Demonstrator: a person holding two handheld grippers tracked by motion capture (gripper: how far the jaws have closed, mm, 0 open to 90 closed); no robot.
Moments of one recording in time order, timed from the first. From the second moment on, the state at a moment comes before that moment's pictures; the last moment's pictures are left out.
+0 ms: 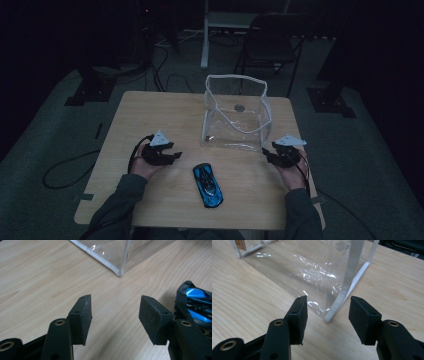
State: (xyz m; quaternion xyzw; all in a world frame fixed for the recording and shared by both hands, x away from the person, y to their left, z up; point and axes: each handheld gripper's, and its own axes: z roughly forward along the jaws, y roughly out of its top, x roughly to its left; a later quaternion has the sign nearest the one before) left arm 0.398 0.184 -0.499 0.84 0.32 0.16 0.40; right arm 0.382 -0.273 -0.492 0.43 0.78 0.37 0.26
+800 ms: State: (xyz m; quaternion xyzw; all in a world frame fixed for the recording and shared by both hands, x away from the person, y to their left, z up) left arm 0.428 0.147 -0.485 0.85 0.29 0.15 0.42; right arm 0.412 -0.275 -0.476 0.44 0.77 0.38 0.26
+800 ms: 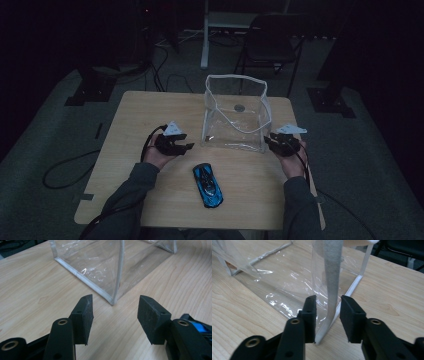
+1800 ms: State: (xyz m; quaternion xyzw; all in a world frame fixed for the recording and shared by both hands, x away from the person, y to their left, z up) left arm 0.458 0.093 -0.476 0.85 0.27 0.17 0.42; right arm 0.401 -0.263 -0.477 0.39 0.79 0.39 0.26
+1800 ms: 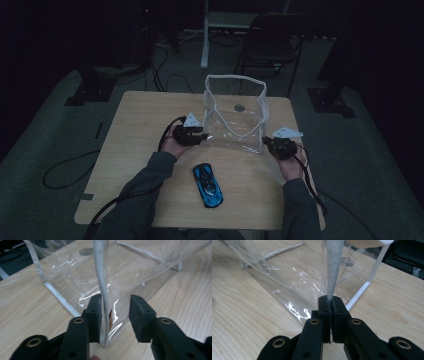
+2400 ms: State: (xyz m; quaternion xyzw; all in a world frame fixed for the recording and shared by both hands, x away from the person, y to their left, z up) left arm 0.454 0.107 -0.475 0.85 0.27 0.20 0.40; right arm 0.400 -0.255 -0.476 0.38 0.80 0.39 0.26
